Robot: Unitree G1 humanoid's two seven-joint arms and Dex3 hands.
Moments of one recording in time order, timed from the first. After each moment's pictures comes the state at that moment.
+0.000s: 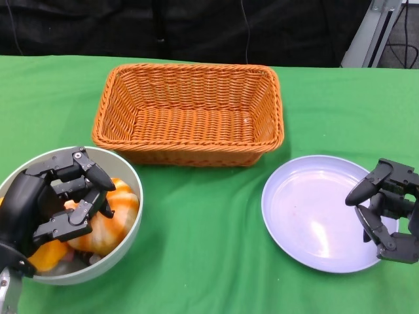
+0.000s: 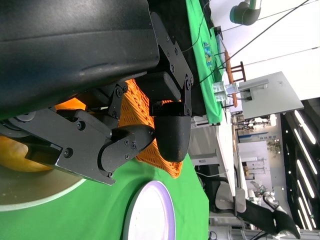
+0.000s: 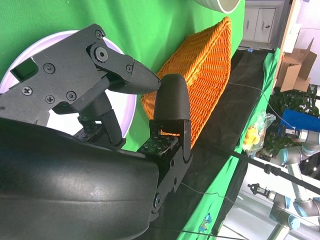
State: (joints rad) left arm -0.18 0.19 0.20 0.40 -0.32 -0.41 -0.58; right arm 0.06 -0.21 -0.10 -0.04 0.09 -0.16 0.32
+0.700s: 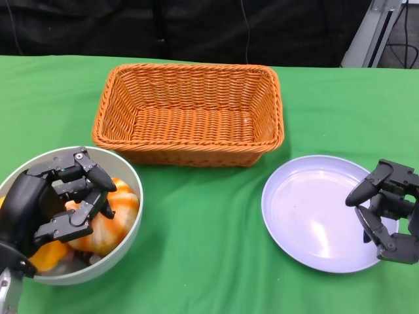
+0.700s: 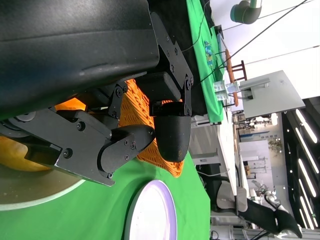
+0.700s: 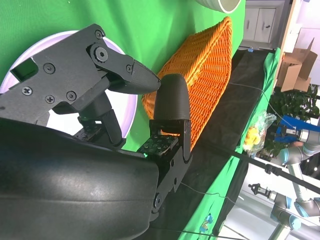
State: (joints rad) left arm -0.18 0.19 0.19 0.40 -0.31 -0.42 -0.58; right arm 0.06 -0.21 -0.10 -0.04 0.09 -0.17 0.32
